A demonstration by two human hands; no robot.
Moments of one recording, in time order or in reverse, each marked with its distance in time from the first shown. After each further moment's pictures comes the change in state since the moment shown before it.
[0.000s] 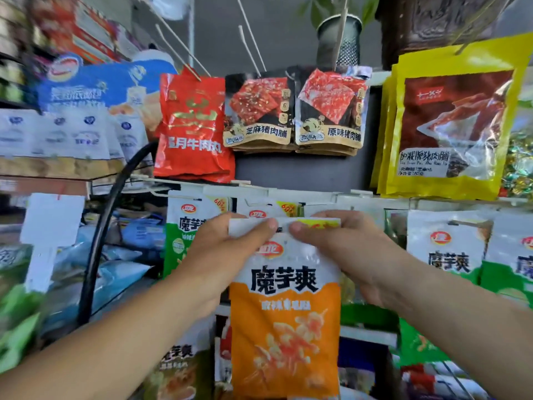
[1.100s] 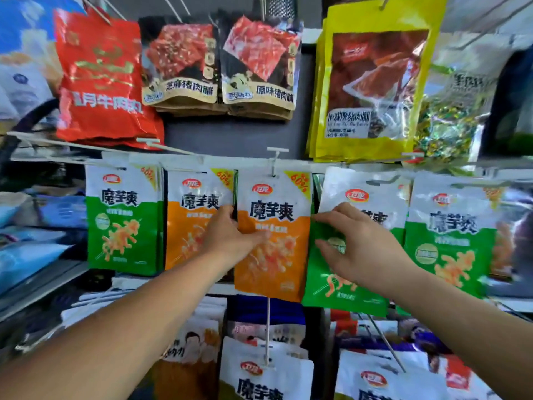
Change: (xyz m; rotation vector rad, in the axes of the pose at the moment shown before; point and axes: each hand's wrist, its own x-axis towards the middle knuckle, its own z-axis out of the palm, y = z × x) left_hand 0.045 -0.085 0.120 0.303 -0.059 -0.027; right_hand -0.031 0.069 -0.152 -1.302 0.221 -0.466
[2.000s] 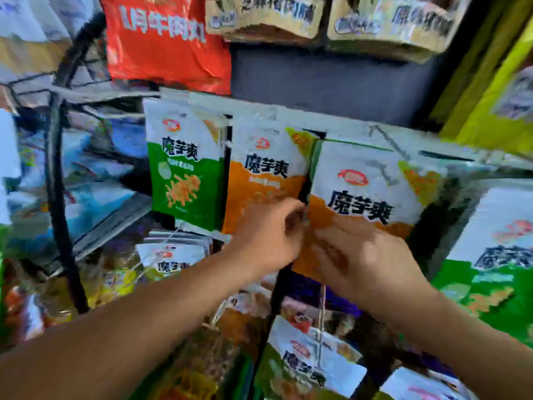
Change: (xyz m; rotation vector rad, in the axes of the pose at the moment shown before) left_hand 0.021 -0.037 -0.042 0.262 -0.177 0.071; right_hand 0.069 -0.063 0.074 0.057 -0.172 -0.228
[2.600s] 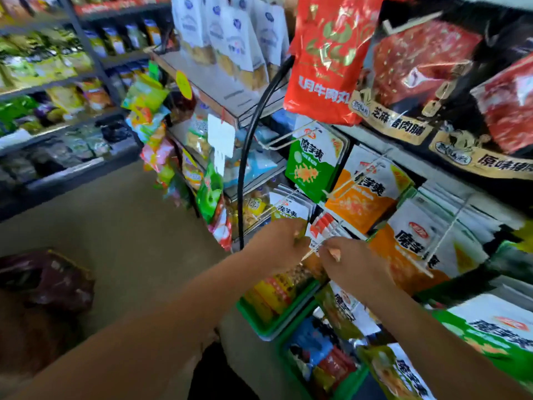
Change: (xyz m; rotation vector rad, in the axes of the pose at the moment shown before) left_hand -0.102 0.154 -0.166 0.272 -0.133 -0.768; right_hand 0.086 -0.093 -0.108 0.482 -0.843 0.191
